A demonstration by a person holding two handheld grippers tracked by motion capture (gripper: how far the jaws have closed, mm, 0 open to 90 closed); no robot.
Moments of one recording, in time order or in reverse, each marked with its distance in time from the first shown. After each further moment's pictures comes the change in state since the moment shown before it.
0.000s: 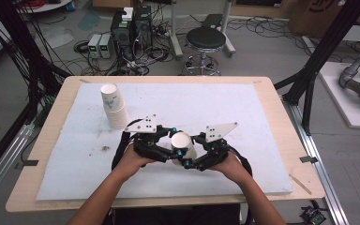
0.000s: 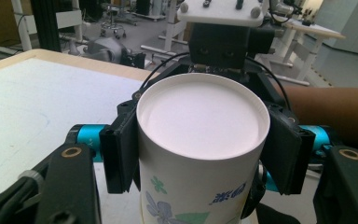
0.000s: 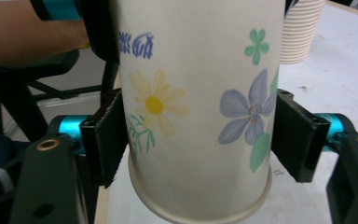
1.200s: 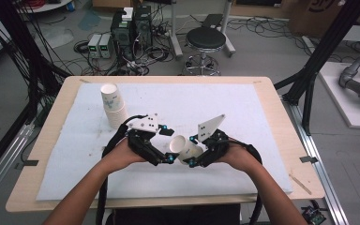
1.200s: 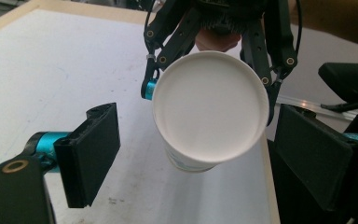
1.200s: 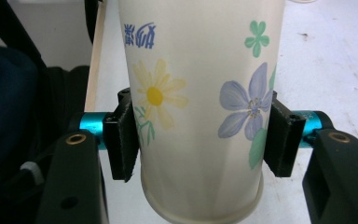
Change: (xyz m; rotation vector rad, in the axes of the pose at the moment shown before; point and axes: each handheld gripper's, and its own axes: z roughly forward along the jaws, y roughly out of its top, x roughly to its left) left arm 0.002 0.017 -0.011 0.279 0.046 0.075; right arm -0.003 0.034 -0.004 0.390 -0.029 -0.172
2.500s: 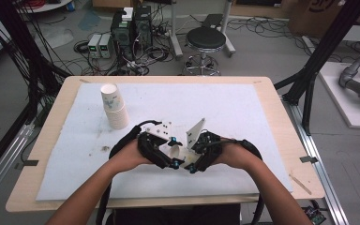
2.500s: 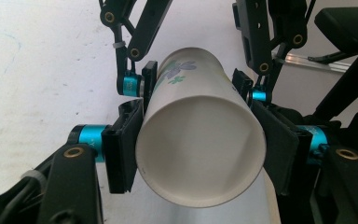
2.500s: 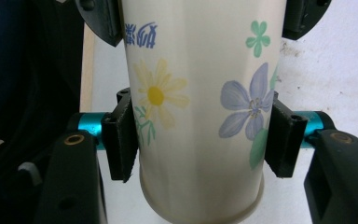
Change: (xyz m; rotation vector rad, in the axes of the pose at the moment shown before) left arm -0.002 -0.001 0.027 0.170 -0.081 0.054; right arm 0.005 0.017 0.016 0.297 0.028 -0.054
